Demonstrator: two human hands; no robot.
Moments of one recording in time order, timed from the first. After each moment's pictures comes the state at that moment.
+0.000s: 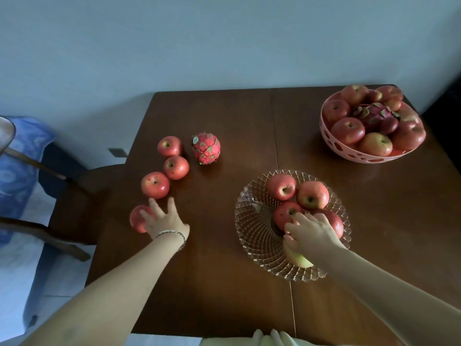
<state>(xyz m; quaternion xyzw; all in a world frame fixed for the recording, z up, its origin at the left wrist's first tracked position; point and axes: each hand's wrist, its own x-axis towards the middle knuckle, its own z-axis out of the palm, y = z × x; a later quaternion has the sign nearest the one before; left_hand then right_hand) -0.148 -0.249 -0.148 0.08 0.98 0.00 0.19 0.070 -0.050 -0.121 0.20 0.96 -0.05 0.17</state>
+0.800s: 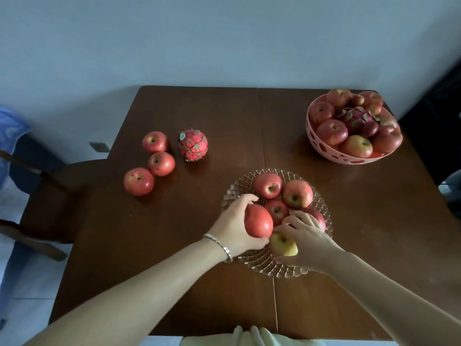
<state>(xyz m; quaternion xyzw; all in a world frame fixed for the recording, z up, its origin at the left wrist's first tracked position) -0.046 -0.173 -0.091 0.39 0.80 0.33 0.32 0.097 -0.038 -0.117 0.17 0.96 -0.16 0.16</state>
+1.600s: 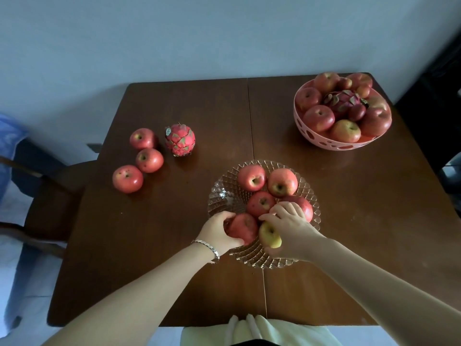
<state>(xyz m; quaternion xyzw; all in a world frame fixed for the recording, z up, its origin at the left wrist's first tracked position) -0.032 -0.175 -0.146 0.27 0.85 0.26 0.37 0.102 -0.035 -0.125 0.16 0.96 -0.16 0.15</state>
